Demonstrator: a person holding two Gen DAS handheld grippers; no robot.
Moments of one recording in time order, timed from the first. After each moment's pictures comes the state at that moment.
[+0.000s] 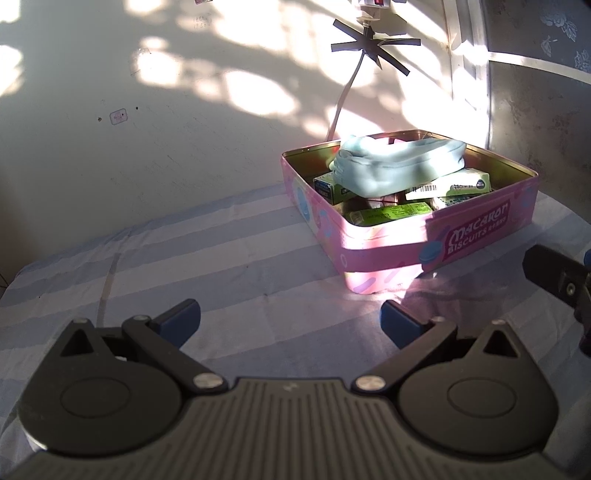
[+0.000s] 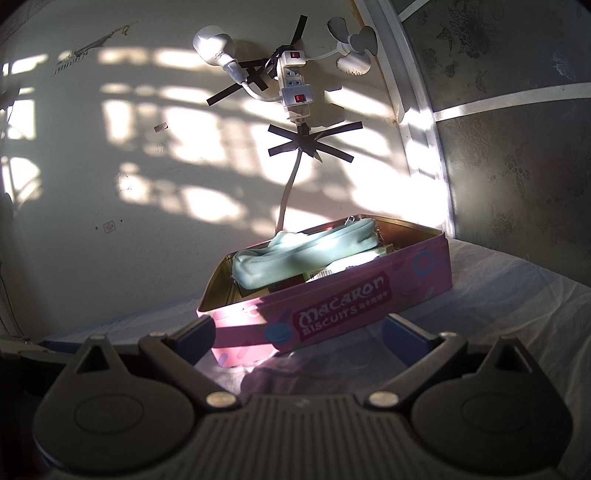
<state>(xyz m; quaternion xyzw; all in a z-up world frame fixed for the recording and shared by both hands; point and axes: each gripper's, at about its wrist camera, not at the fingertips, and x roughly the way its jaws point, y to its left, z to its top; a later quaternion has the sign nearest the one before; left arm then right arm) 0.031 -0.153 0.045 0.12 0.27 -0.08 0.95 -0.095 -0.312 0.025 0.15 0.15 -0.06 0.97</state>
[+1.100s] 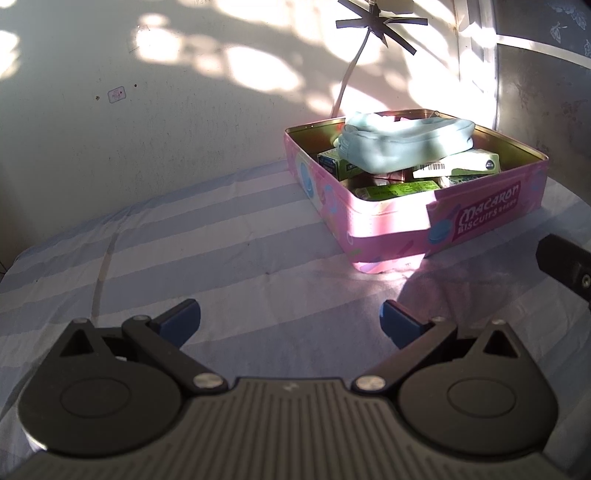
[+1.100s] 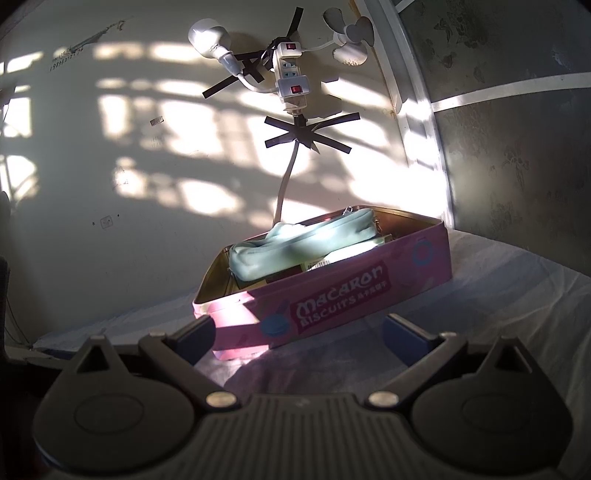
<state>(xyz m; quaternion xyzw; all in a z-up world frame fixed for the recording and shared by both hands) 0.042 -0.150 0.035 0.12 0.31 -0.08 0.94 -0.092 -0.318 0.019 0.15 0.16 -0.06 0.97</state>
